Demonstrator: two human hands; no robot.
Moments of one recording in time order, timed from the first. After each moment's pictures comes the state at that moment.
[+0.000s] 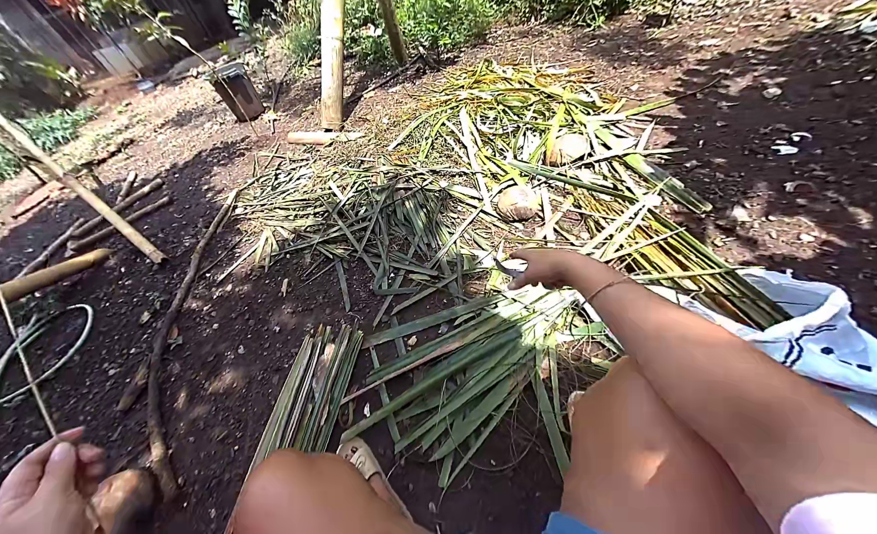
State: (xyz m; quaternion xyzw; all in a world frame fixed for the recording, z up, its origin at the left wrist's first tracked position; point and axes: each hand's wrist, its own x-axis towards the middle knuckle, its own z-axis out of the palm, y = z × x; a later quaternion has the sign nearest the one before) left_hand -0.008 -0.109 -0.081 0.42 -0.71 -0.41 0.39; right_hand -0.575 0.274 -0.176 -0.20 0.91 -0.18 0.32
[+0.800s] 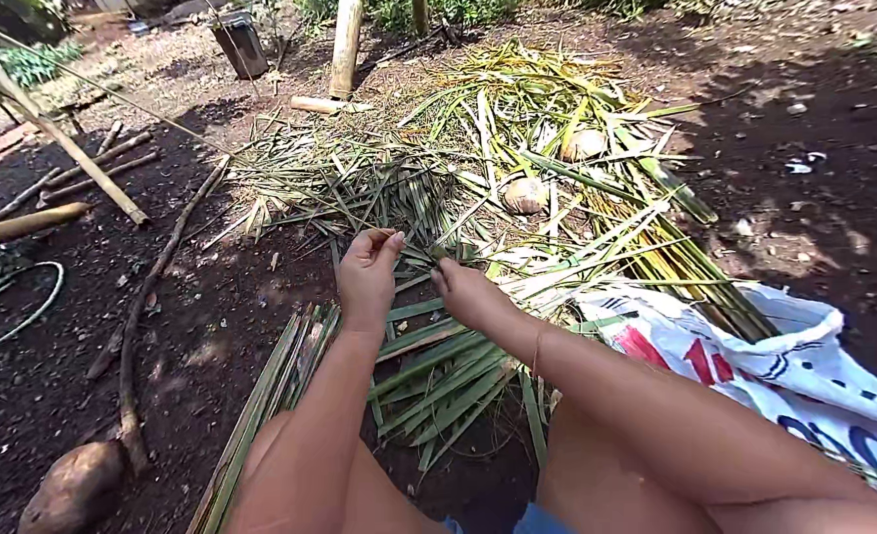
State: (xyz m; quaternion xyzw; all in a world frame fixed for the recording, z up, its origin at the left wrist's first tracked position) left_hand -0.328 0.045 -0.098 0.17 -0.74 -0.54 0.37; right_hand -0.412 0.174 -0.104 -0.33 0.89 -0.23 0.21
